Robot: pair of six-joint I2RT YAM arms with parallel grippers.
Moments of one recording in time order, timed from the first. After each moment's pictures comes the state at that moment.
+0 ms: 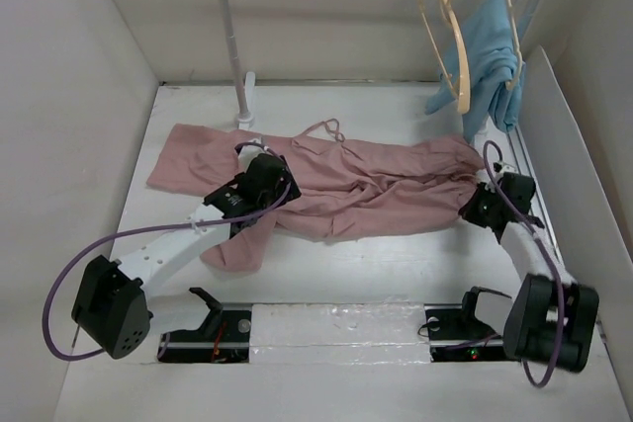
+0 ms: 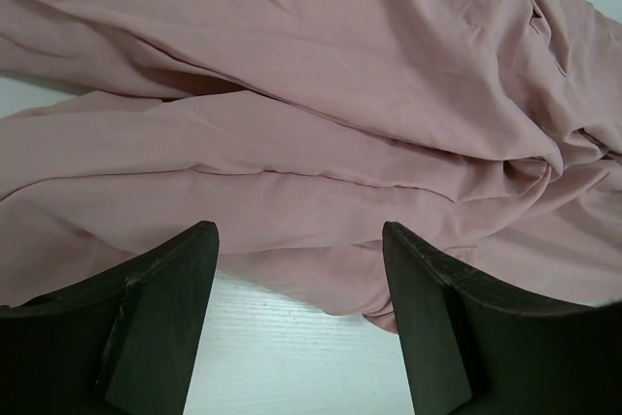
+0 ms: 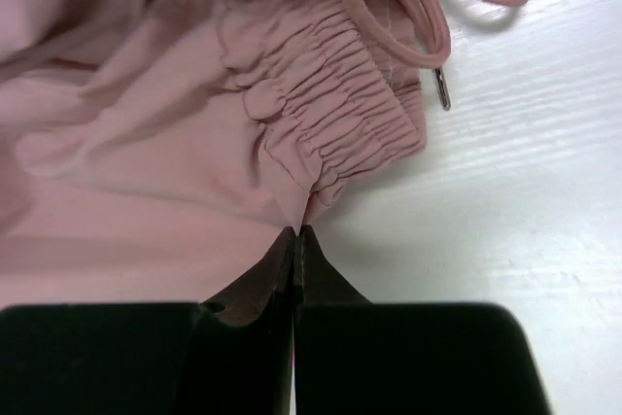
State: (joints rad) left arm -0.65 1.19 0.83 -0.40 -0.35 -0.86; right arm -0.28 1.16 0.51 -0.19 -0.28 0.20
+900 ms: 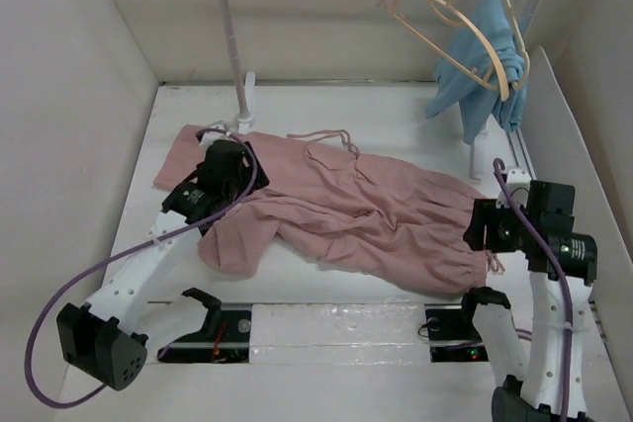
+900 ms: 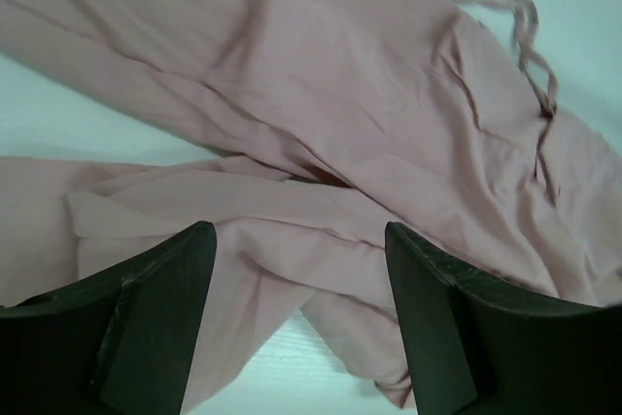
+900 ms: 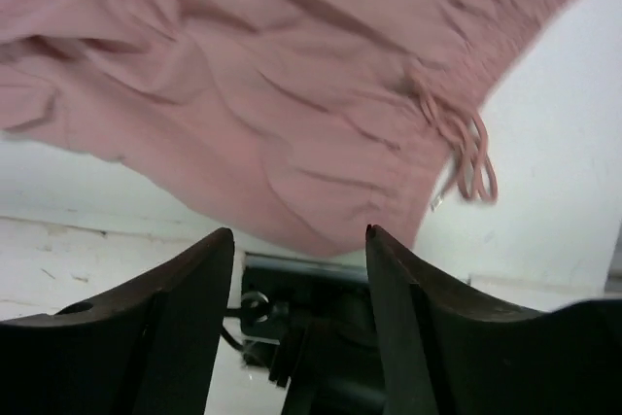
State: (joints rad) left arm -0.47 1.03 0.94 -0.61 -0.31 -0.70; right arm -0.20 0.67 1.03 -1.29 -0.28 -0.13
